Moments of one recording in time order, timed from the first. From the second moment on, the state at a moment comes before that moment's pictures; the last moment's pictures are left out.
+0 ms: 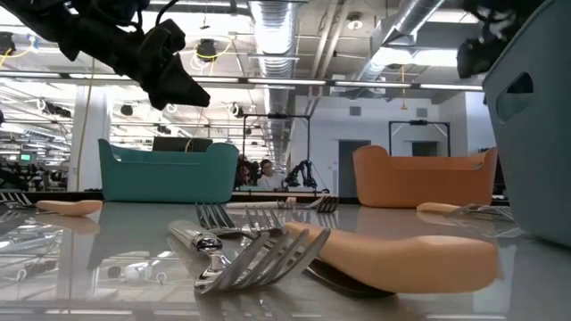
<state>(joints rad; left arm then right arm) 0.35 0.87 0.46 0.11 0.01 -0.09 0.17 1.06 0.76 -1.05 0.05 0.50</state>
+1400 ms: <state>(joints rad) 0.35 0.87 0.46 0.09 0.02 -0.14 0.25 1.10 0.50 -0.77 0.12 0.68</state>
